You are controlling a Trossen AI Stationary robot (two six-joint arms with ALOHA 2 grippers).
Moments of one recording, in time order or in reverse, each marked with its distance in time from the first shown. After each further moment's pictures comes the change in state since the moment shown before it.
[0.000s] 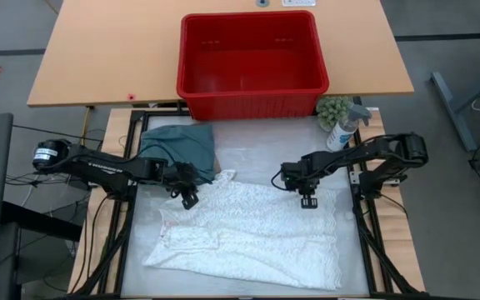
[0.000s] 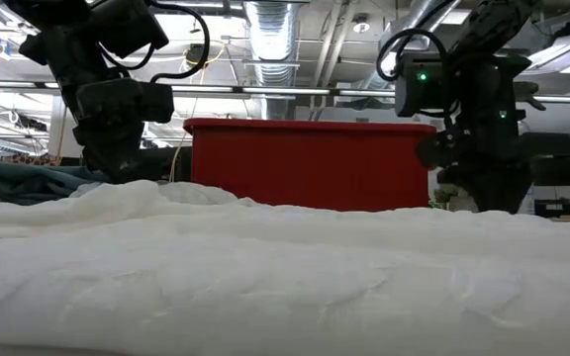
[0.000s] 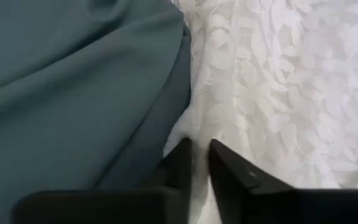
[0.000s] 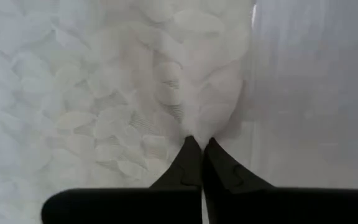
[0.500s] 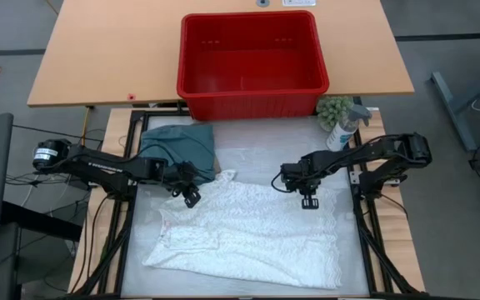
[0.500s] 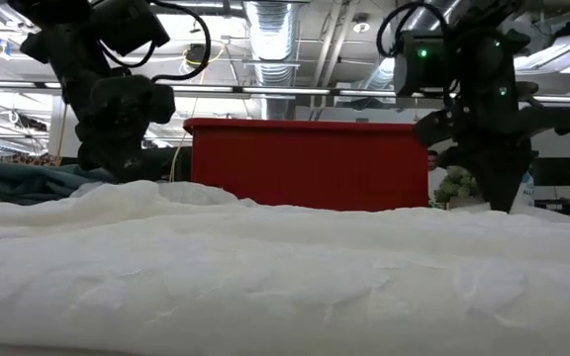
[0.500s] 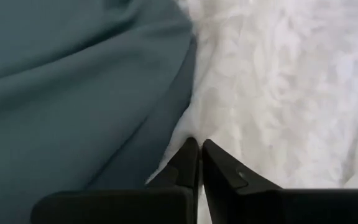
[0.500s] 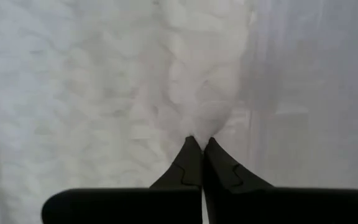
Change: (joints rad) left arm -0.006 0.000 0.012 0.001 -0.008 -0.120; right arm 0.051 -0.035 0.088 -0.146 0.010 0.050
